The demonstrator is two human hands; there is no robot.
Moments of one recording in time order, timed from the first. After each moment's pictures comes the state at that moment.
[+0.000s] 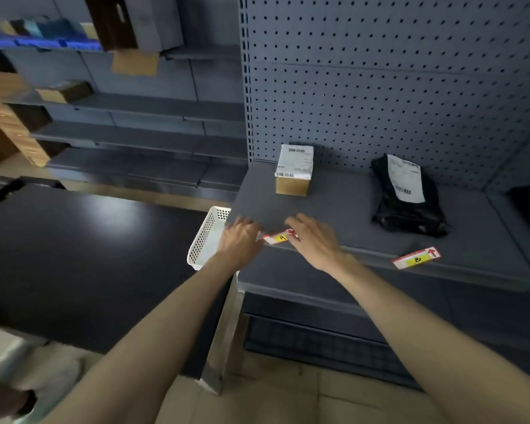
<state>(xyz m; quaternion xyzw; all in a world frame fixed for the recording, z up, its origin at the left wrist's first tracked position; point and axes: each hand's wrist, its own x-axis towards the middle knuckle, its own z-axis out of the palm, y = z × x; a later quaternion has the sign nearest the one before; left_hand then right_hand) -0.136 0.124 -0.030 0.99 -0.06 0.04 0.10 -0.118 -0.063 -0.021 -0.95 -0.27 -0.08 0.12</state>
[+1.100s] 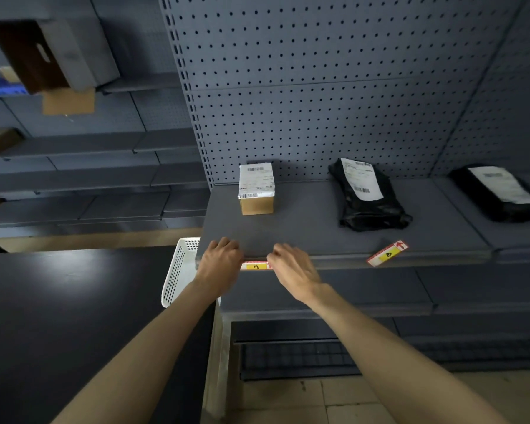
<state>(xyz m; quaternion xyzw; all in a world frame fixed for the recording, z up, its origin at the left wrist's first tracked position) -0.111 0.124 -0.037 0.97 -0.23 0.11 -0.01 -0.131 -0.064 -0.048 -0.97 -0.22 -0.09 0.06</state>
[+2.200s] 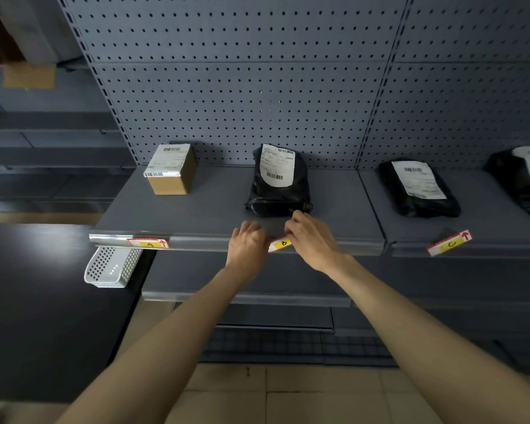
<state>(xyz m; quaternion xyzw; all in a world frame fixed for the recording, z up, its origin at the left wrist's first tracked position) -0.143 -0.180 -0.056 0.97 -0.15 0.13 0.12 -0.140 -0.344 -0.026 -0.97 -0.20 -0.11 0.08</state>
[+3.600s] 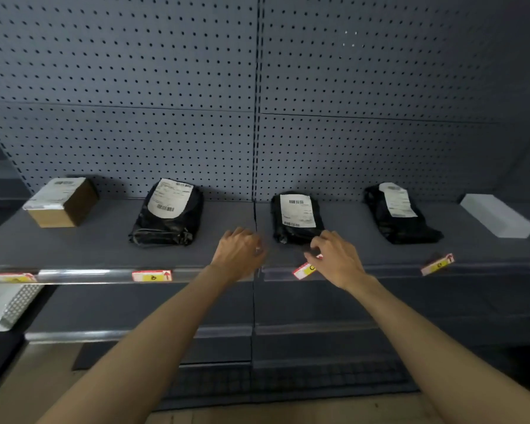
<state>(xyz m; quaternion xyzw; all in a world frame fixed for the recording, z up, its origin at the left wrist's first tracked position) -0.149 -0.435 0.010 0.95 -0.24 0.13 0.13 -0.188 -0.665 0.015 -0.99 -0.06 -0.12 0.08</state>
